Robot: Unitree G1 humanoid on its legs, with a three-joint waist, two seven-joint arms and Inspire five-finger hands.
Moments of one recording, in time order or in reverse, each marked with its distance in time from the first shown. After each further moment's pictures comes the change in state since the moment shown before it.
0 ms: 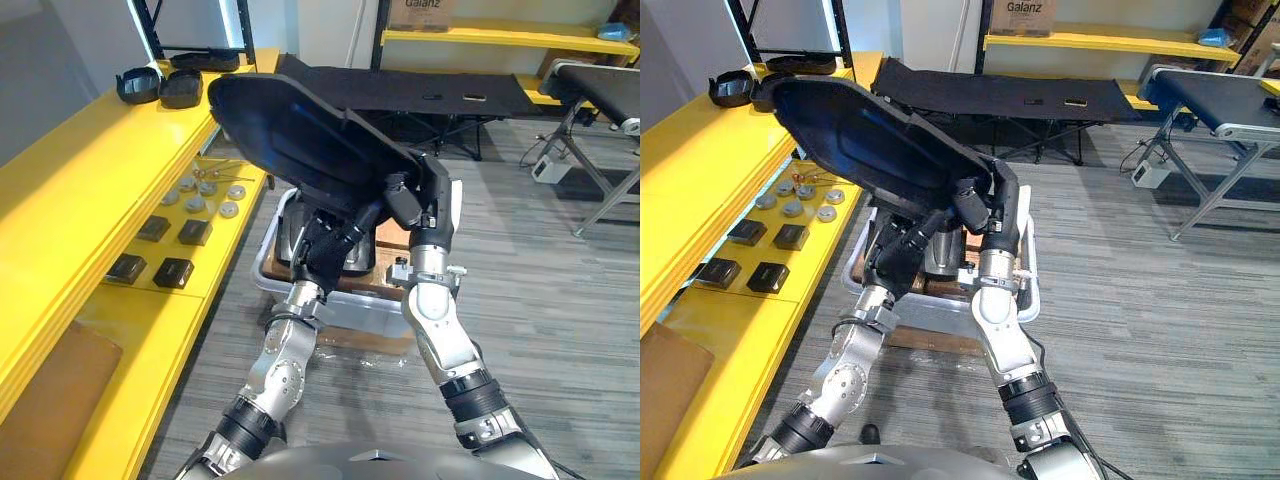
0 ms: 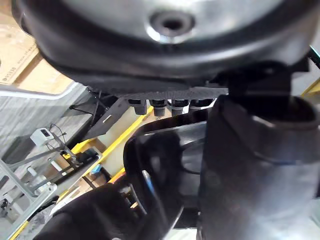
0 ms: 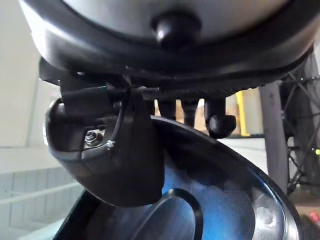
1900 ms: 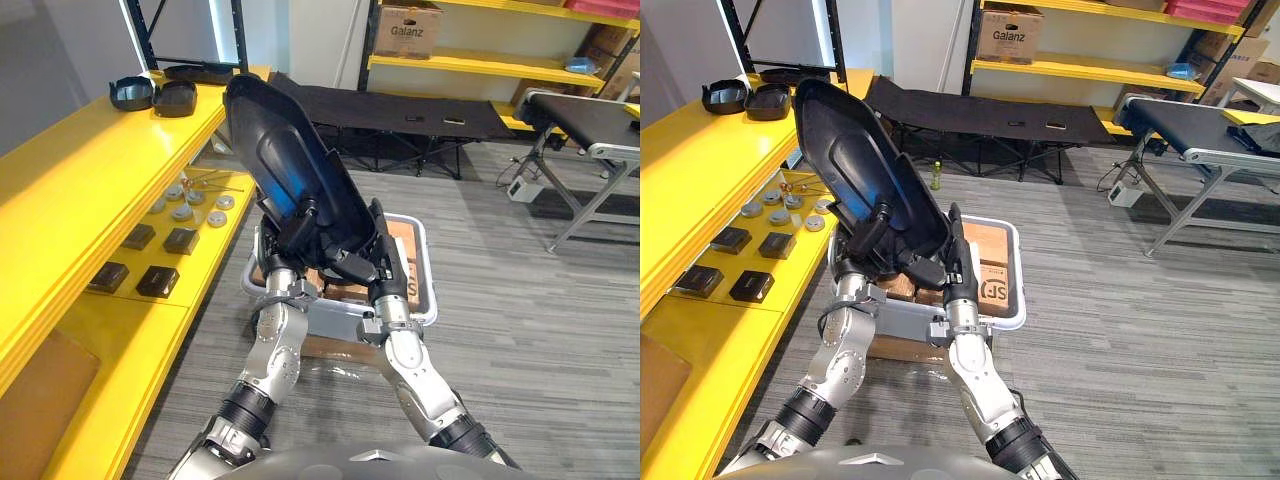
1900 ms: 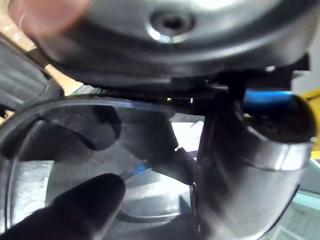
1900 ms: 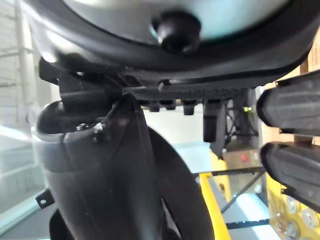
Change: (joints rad) left arm -0.049 -0.023 0.141 0.060 0.313 -0.111 0.408; right arm 0.212 0.017 0.184 0.041 0.177 -0.011 0.147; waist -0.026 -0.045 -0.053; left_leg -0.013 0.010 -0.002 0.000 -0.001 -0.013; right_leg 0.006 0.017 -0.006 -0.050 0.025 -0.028
